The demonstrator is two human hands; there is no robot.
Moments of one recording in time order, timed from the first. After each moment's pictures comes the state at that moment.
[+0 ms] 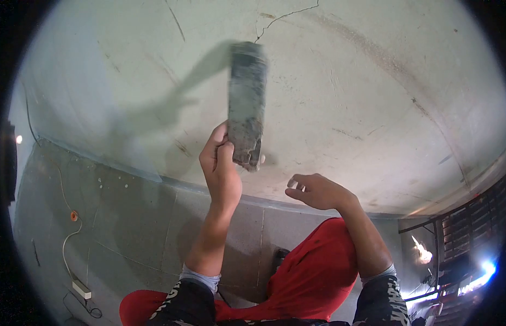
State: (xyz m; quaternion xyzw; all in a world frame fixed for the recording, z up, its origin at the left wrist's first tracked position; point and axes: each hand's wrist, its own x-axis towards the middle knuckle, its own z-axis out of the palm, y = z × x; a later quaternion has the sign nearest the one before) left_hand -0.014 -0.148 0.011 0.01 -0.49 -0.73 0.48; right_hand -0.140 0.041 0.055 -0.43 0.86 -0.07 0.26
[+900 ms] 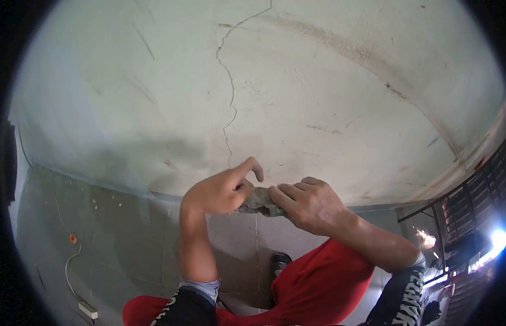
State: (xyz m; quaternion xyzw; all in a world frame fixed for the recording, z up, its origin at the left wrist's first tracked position) left_hand 0.003 -0.164 0.033 -0.12 -0.82 -0.55 0.07; right_hand -0.077 0.066 0.092 -0.67 0.73 0.04 -0.13
